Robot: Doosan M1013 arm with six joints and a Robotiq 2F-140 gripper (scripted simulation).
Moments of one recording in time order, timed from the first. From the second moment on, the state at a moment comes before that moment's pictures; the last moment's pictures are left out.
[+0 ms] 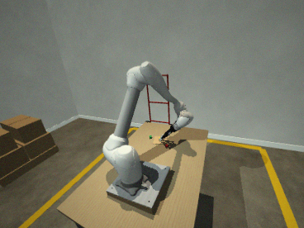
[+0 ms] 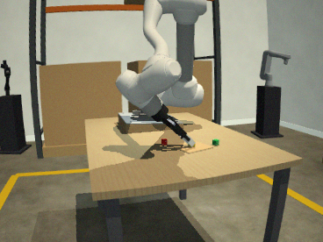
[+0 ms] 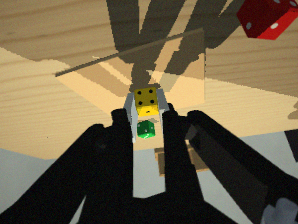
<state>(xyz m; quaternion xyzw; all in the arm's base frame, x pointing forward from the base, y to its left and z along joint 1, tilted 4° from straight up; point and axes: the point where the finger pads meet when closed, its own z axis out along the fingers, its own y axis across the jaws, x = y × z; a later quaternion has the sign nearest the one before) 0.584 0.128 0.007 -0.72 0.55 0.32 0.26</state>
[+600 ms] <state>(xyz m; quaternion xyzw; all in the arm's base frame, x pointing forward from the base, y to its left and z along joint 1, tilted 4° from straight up) 0.584 0.128 0.007 -0.72 0.55 0.32 0.26</state>
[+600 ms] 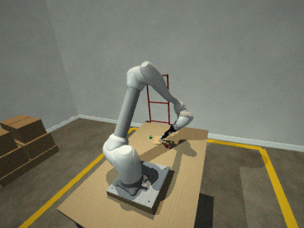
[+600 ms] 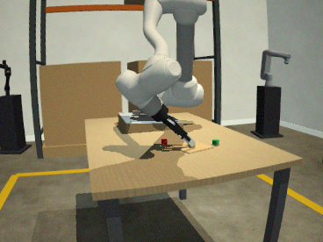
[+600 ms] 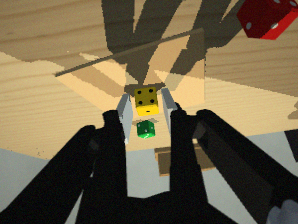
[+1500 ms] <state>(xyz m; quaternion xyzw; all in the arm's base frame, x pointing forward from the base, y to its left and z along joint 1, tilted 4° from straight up) 0.584 0.127 0.009 -0.72 0.55 0.32 0.26</state>
